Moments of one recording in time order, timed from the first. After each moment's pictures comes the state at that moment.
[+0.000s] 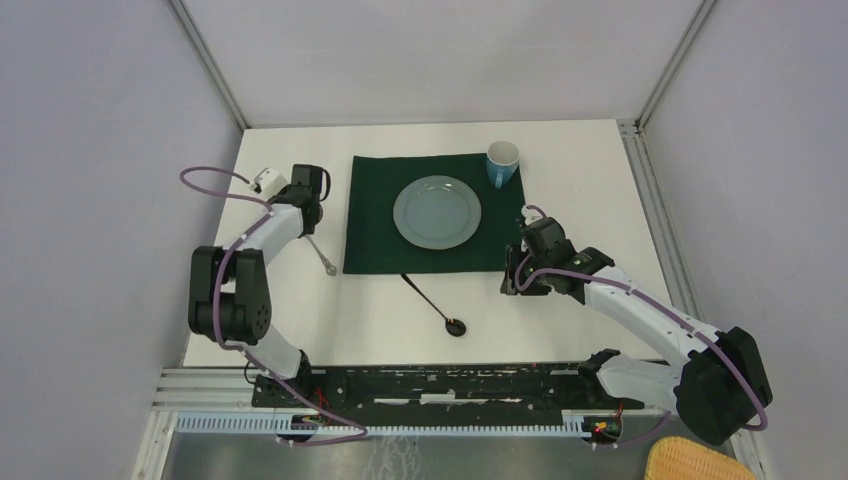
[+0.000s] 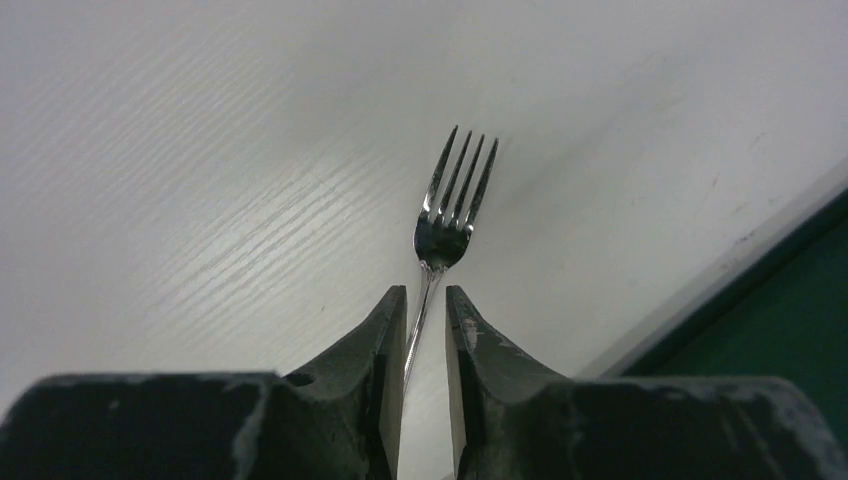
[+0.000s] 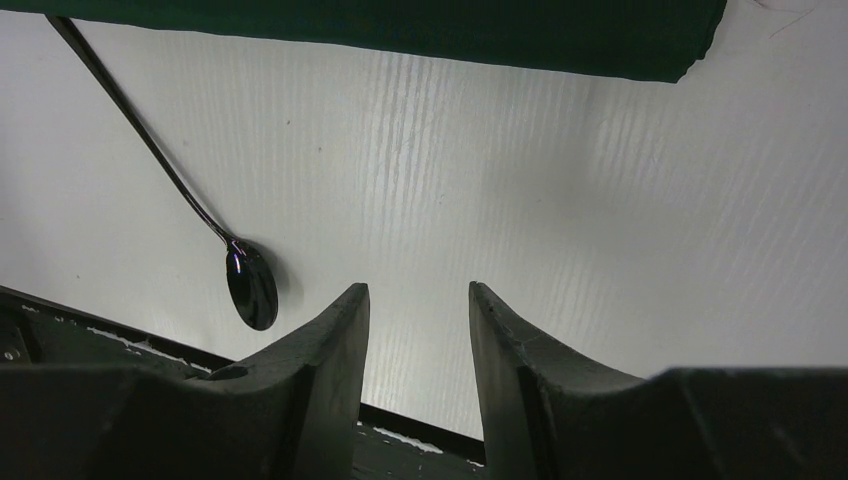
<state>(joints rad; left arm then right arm) -0.08 1.65 1.05 -0.41 -0.63 -0.86 0.55 1.14 0.72 -0.59 -0.03 0.53</state>
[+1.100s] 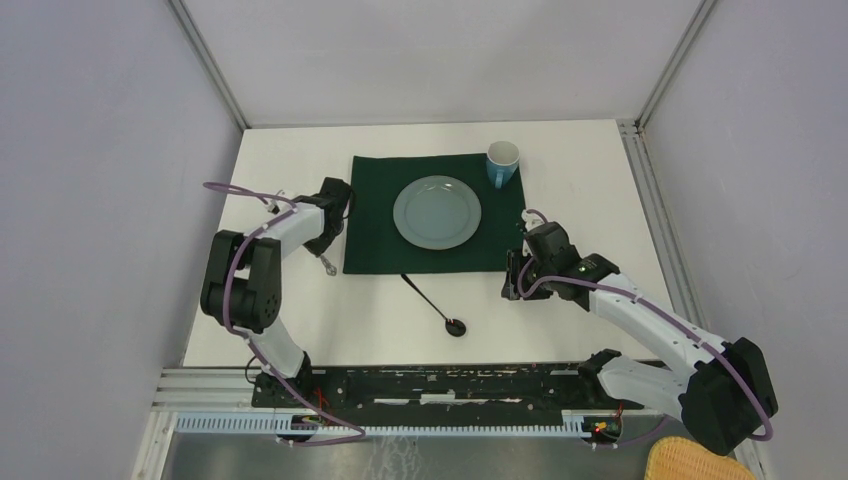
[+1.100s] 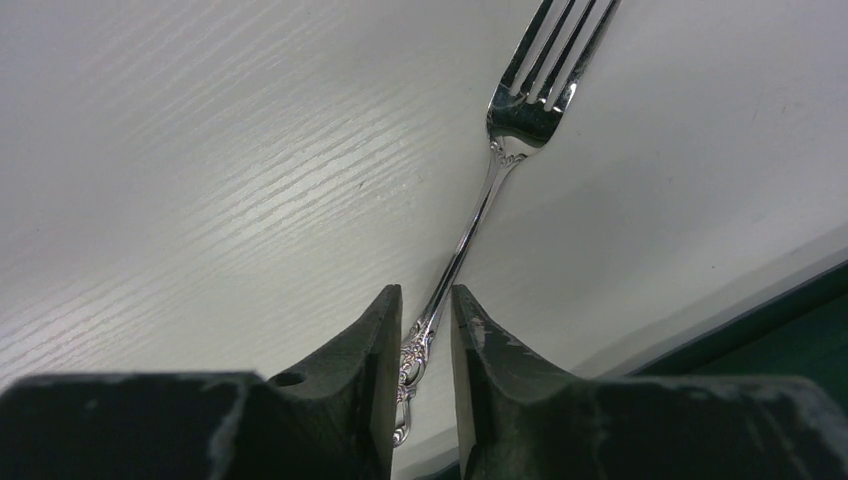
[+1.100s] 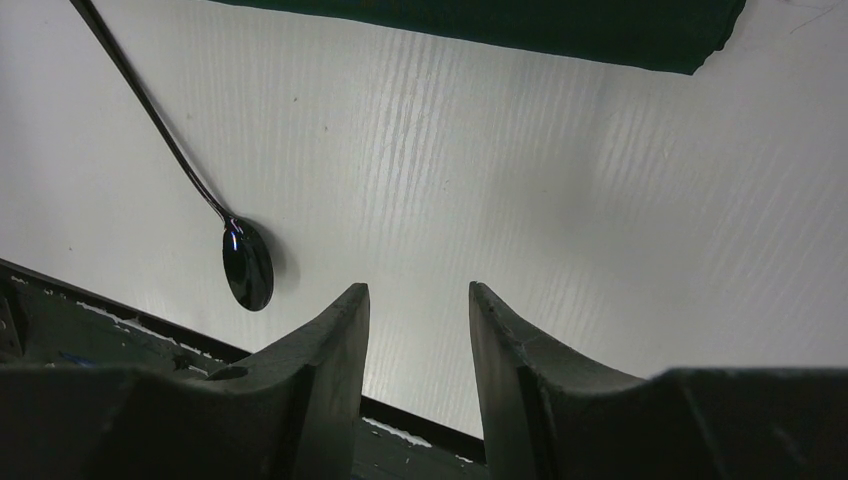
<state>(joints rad) -0.22 1.71 1.04 -0.67 -0.70 -1.21 0.55 1.09 0.69 -0.57 -0.07 0.49</state>
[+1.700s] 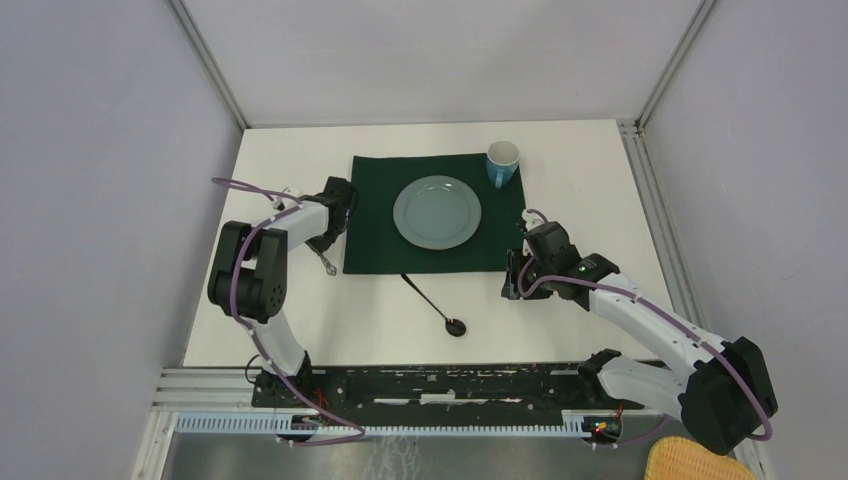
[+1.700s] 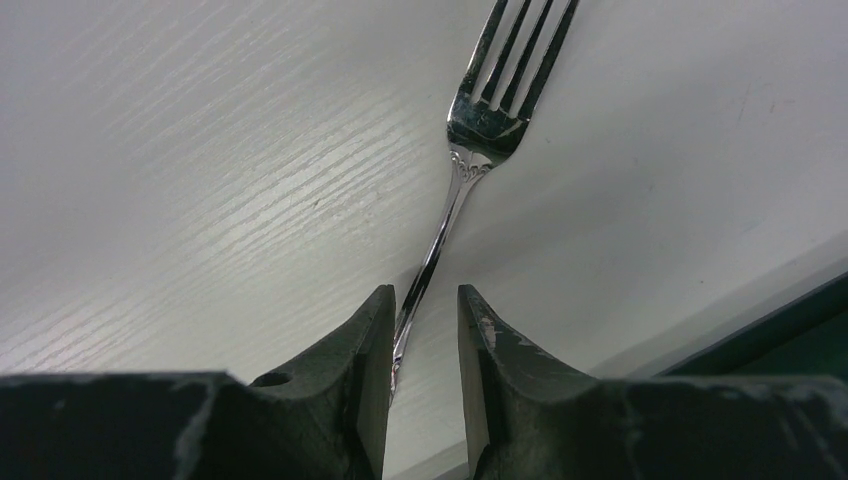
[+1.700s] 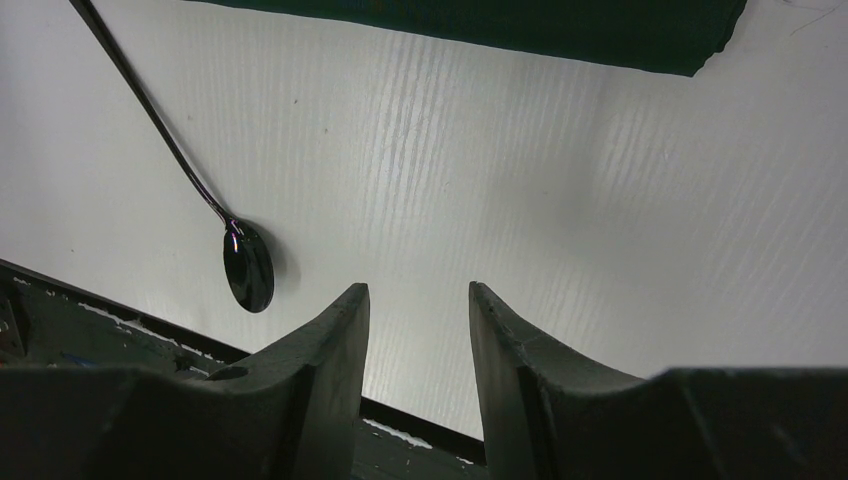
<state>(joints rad) -0.22 1.78 1.06 -0.60 -0.71 -1.17 0.55 1.09 0.68 -0.57 -0.08 0.49</state>
